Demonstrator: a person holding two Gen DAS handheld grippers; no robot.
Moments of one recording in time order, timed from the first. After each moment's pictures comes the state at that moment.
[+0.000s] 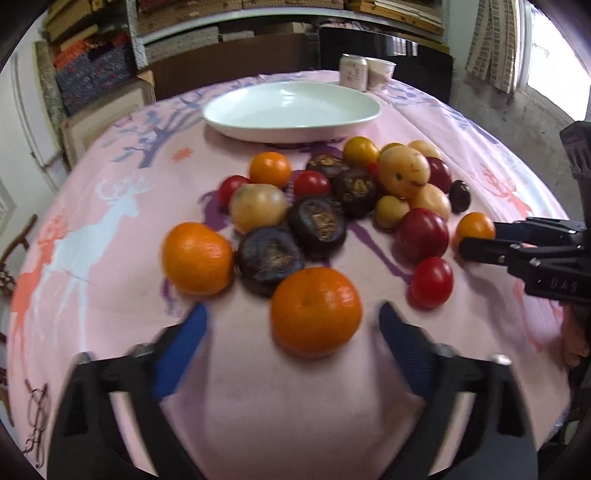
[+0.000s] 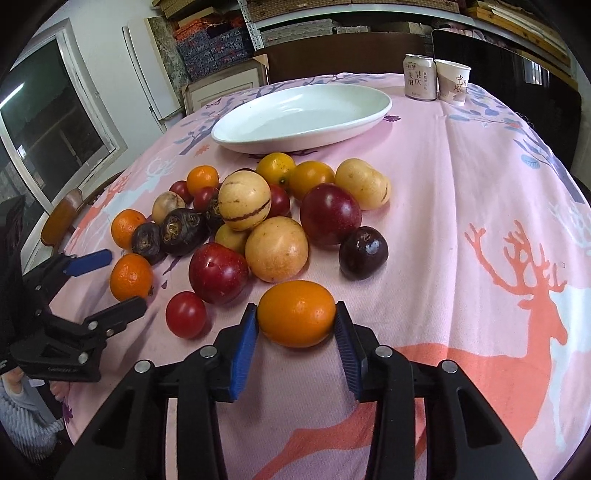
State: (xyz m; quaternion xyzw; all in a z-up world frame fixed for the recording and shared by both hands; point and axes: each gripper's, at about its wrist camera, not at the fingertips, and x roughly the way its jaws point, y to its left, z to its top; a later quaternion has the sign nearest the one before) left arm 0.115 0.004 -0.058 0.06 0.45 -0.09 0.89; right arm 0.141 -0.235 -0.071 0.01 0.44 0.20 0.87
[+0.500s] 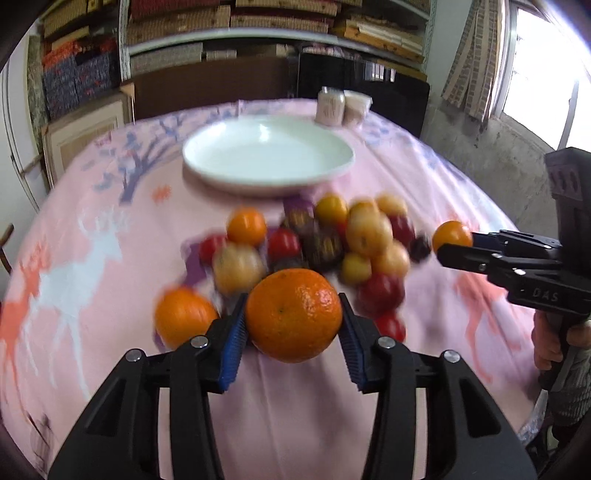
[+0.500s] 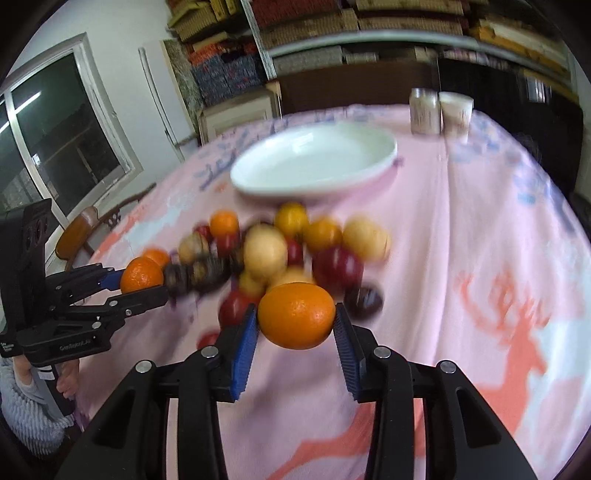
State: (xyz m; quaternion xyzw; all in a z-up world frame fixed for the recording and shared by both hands) left arm 0.127 0.006 -0.010 0.02 0.39 -0.14 0.91; right arm 0.144 -0.244 -0.022 0.03 0.38 0.22 0.90
